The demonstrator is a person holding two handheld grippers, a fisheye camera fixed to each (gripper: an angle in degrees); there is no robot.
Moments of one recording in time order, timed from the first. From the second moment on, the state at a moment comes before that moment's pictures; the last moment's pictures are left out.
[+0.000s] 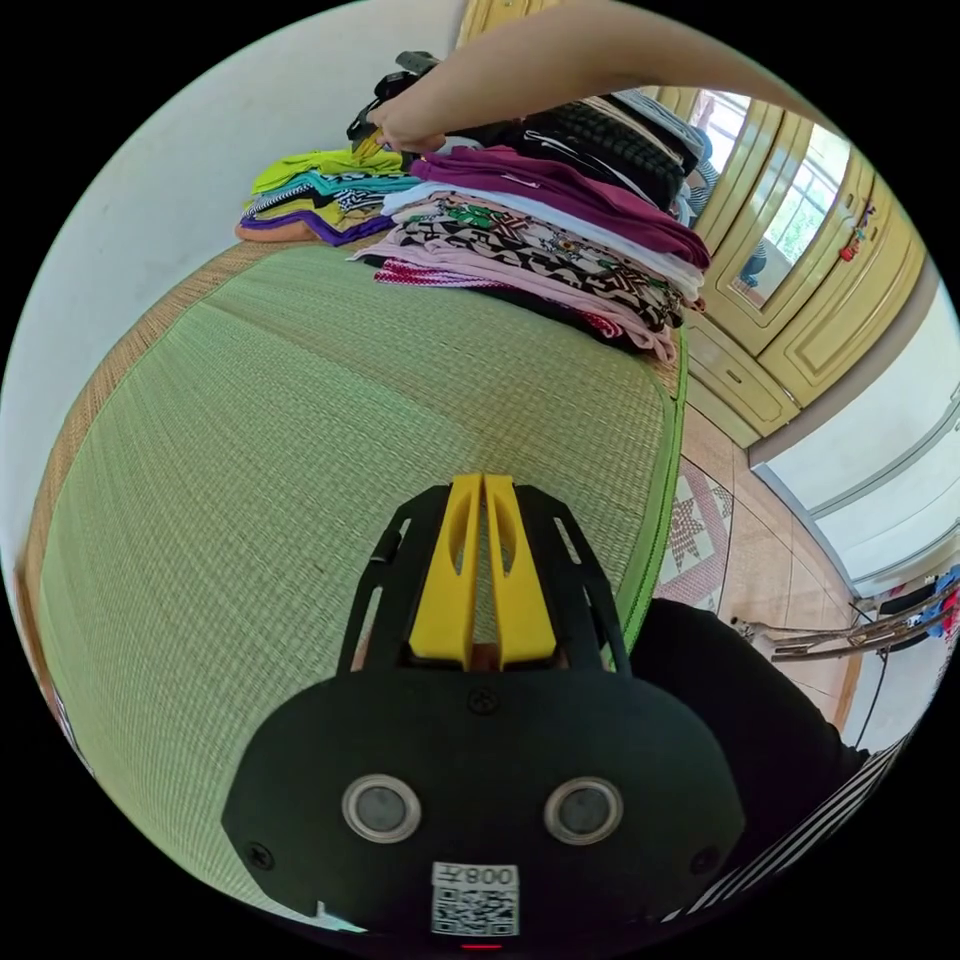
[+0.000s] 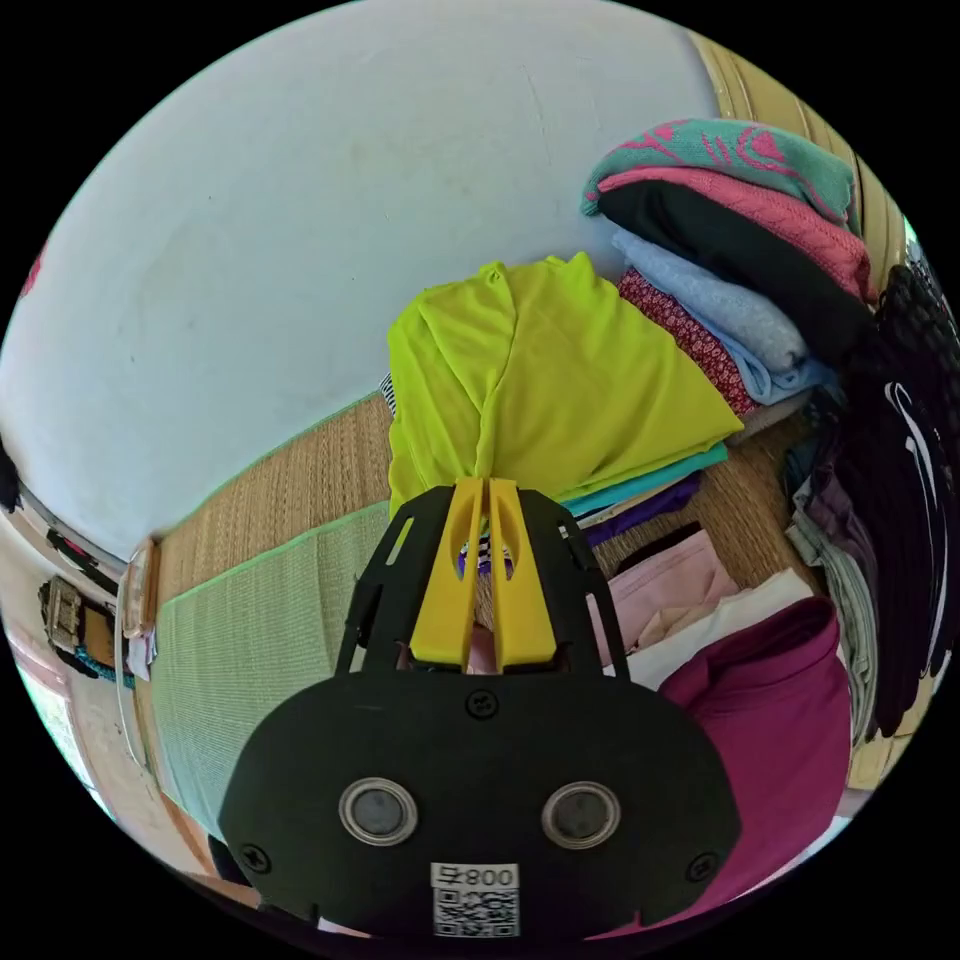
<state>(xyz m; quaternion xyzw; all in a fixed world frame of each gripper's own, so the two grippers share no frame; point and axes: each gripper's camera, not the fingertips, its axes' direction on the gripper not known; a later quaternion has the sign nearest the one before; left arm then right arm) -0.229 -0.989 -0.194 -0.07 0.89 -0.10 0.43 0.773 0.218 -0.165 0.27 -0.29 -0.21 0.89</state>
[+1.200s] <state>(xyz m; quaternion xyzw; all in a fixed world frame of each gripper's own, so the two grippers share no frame) -0.422 -0.635 0.152 -0.36 0.82 -0.43 0.09 0.918 0.560 -0.063 -0.01 -0.53 -0.47 0.70</state>
